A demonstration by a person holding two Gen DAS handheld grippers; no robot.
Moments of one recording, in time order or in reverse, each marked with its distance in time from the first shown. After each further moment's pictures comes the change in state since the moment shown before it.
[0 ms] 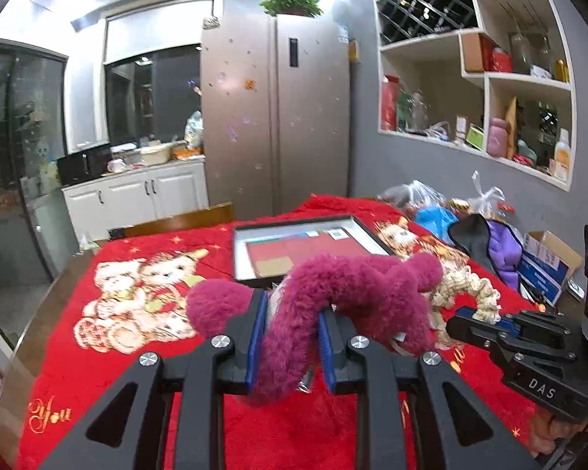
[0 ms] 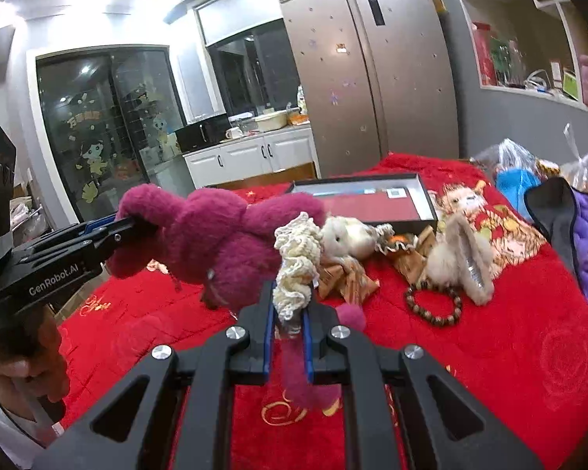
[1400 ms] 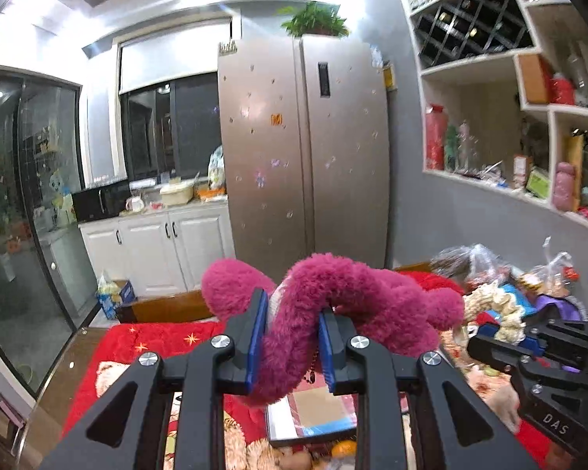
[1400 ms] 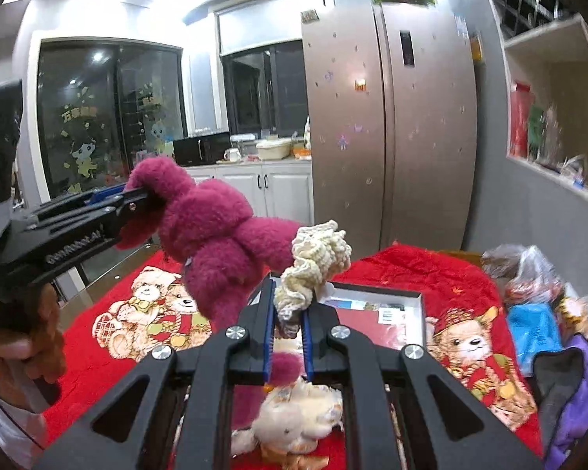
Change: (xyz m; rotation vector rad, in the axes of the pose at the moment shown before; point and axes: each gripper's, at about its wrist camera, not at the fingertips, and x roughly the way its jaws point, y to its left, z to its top) left arm 0.162 0.031 0.147 0.002 -0.071 0.111; right arm 0.138 -0.046 0.189 -0.131 -0.037 -0.049
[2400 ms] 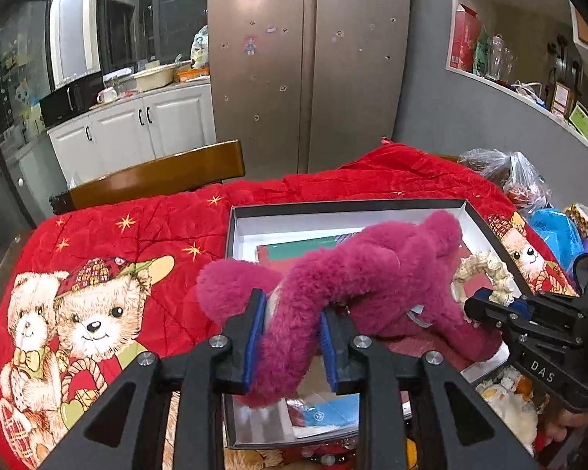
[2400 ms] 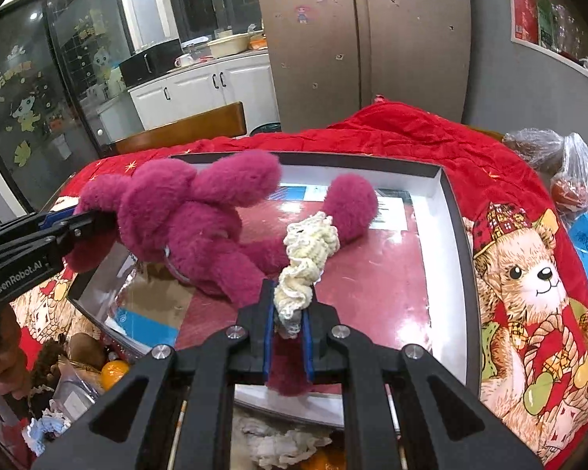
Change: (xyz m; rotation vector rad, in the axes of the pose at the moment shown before) left arm 0.165 0.005 -0.105 -0.054 0.389 -0.059; right arm 0.202 -0.091 -0.098 0.106 0.361 -0.060
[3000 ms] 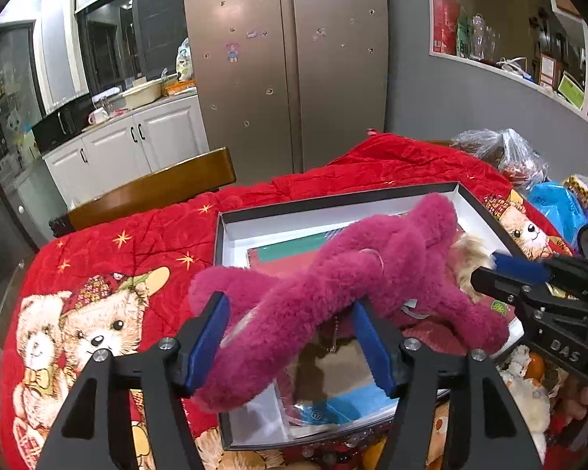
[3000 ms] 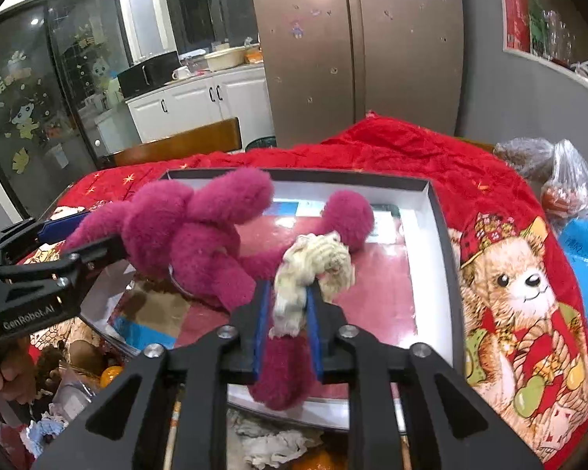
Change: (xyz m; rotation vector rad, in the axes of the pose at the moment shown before) left arm 0.000 -0.015 -0.002 0.090 -0.010 0.017; right arm -0.019 0.007 0.006 -0.015 -0.073 -0.029
